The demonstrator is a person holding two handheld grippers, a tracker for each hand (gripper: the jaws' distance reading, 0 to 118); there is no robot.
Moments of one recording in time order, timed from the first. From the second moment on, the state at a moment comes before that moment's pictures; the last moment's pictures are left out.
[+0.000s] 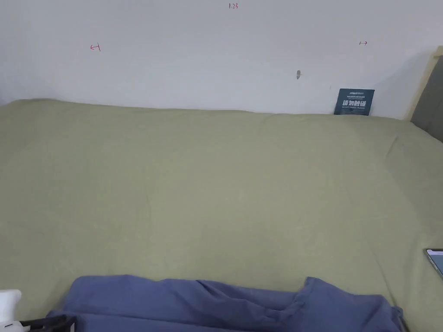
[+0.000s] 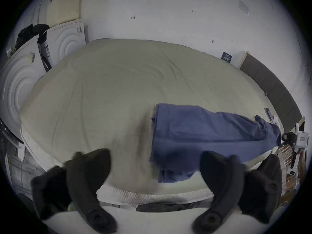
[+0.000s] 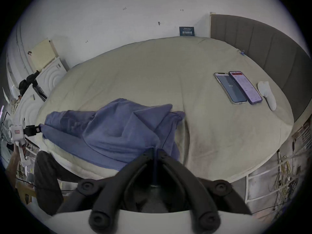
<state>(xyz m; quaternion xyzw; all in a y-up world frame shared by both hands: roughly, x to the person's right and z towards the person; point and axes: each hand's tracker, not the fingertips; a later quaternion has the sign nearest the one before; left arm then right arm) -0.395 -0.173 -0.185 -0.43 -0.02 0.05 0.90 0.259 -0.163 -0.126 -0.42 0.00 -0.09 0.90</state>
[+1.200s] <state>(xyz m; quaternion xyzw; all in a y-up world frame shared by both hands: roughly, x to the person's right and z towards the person) -0.453 -0.204 -0.292 -0.54 -0.24 0.33 0.74 0.121 -0.069 -0.085 -0.22 -0.06 -0.01 0.97</state>
